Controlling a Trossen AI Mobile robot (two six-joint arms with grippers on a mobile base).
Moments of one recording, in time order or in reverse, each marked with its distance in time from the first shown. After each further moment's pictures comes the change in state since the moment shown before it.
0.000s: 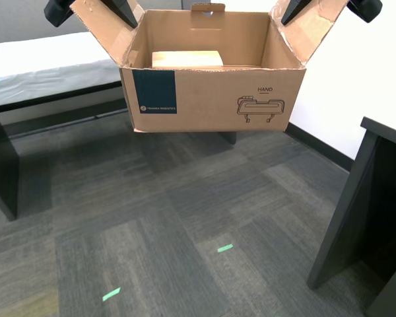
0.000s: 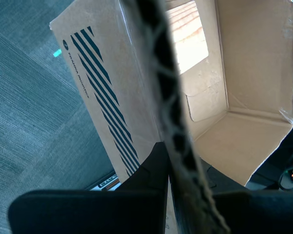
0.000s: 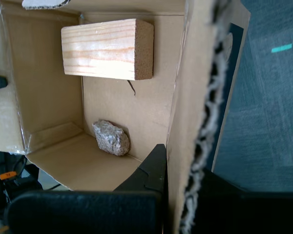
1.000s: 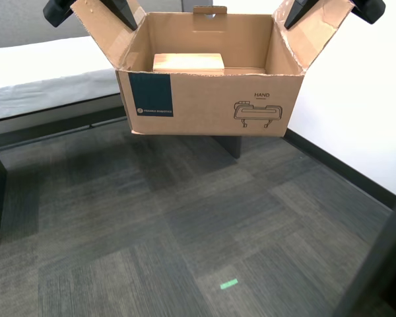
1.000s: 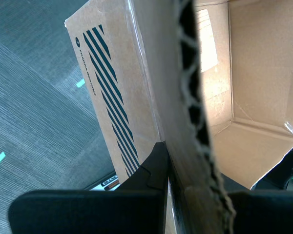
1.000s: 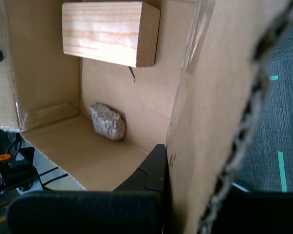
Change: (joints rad) arm 0 0.004 -0.001 0.000 -0.069 -0.001 -0.066; arm 1 -0.003 0.000 0.000 0.005 -0.038 -0.030
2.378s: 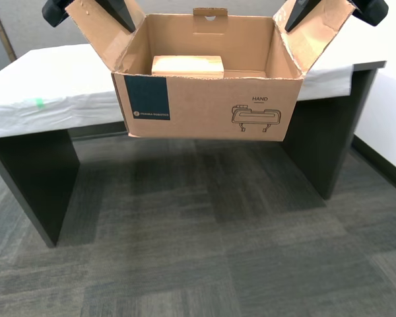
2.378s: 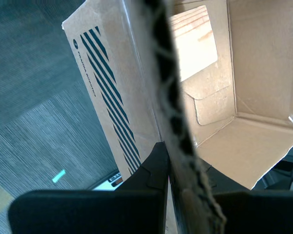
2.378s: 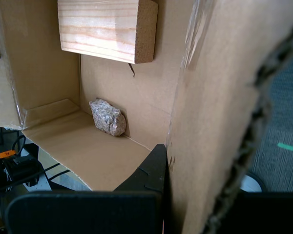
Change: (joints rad) arm 0 0.007 0.000 0.000 -0.034 -0.002 0.028; arm 1 -0.003 0.000 0.000 -0.032 0.000 0.071
